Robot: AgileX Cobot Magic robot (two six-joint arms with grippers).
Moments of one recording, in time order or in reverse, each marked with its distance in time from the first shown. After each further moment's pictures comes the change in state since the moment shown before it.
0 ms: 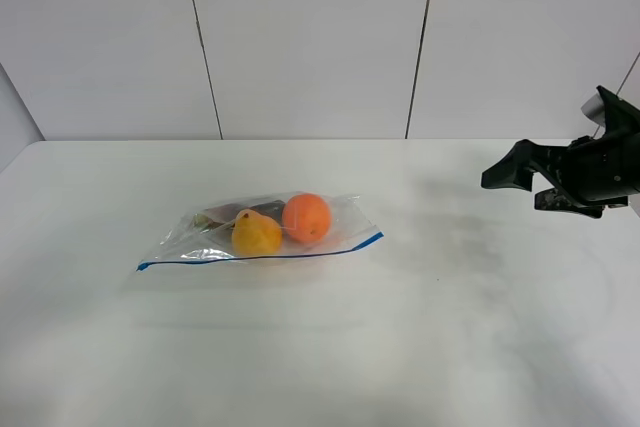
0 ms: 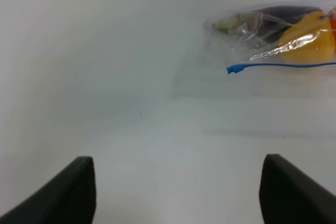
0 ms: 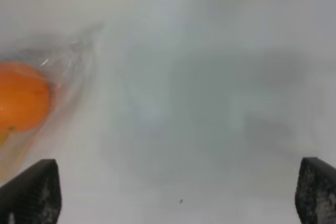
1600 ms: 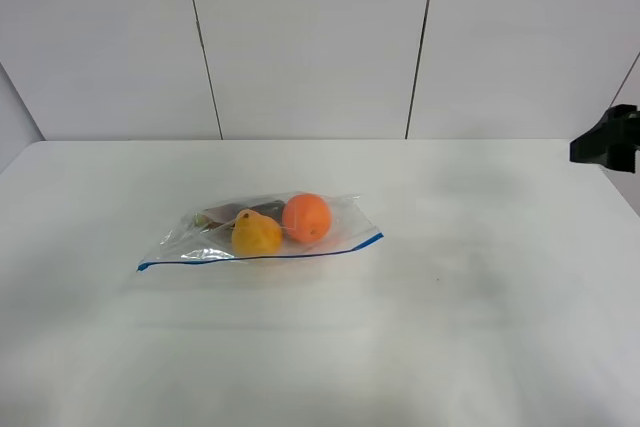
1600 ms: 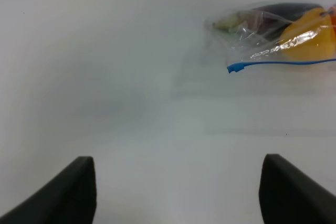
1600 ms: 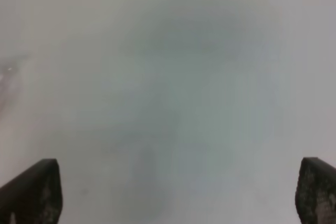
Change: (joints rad) left arm 0.000 0.000 0.000 0.000 0.000 0.024; right arm 0.000 -0.468 0.001 -0.641 0.016 0.473
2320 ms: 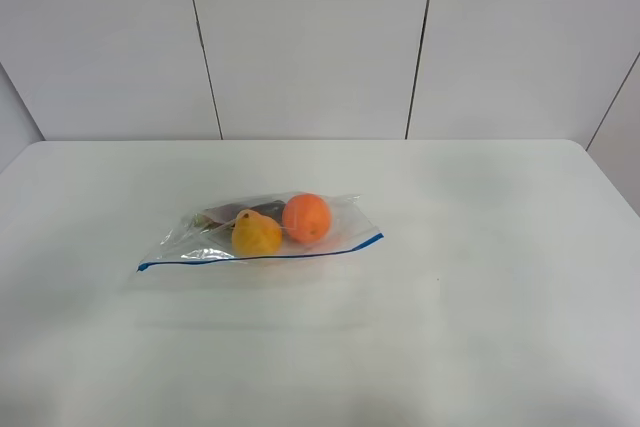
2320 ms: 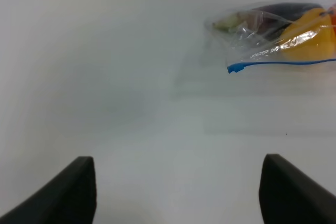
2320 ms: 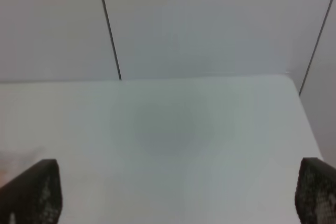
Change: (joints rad) left arm 0.000 0.000 0.000 0.000 0.000 0.000; right arm 0.000 -0.432 0.000 -0.087 0.053 0.126
